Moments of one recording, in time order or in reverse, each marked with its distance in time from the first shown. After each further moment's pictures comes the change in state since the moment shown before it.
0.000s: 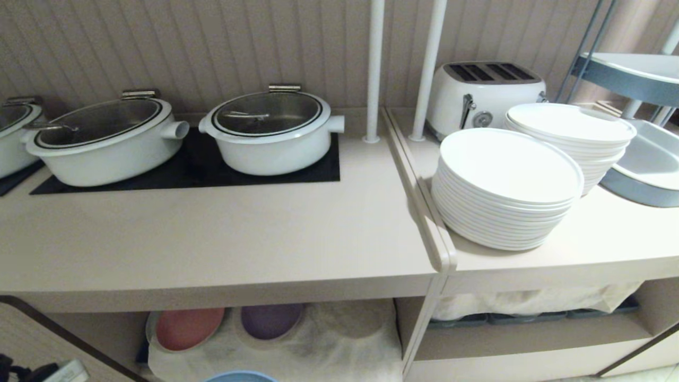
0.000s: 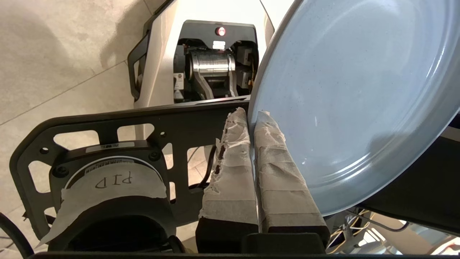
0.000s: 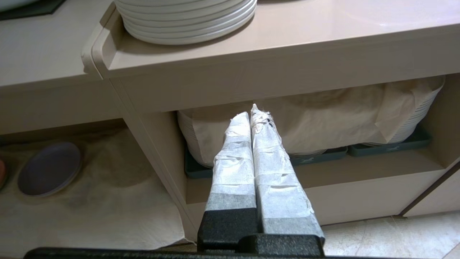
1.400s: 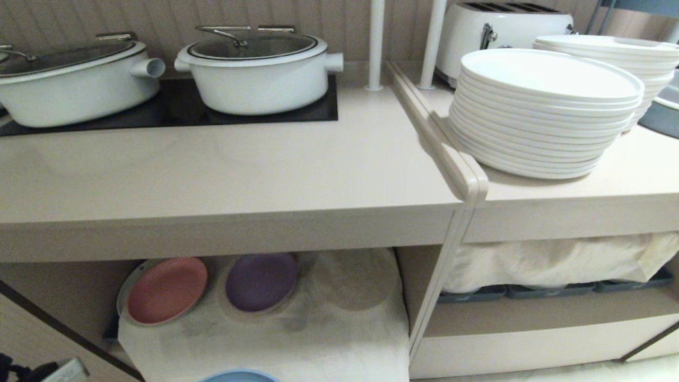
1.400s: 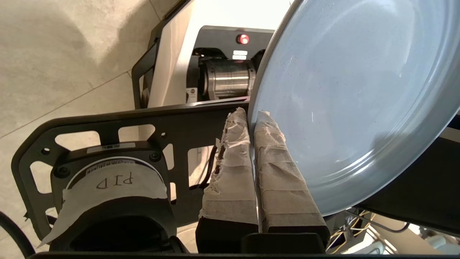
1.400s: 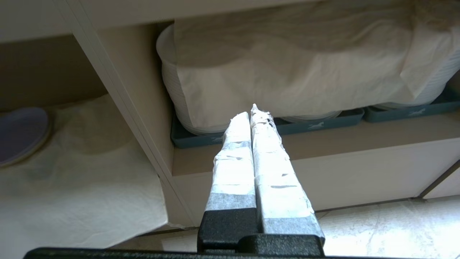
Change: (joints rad) left arm 0.000 0.000 -0.002 0.000 0.003 0.000; right arm 0.000 0.000 0.000 0.000 0.000 0.000
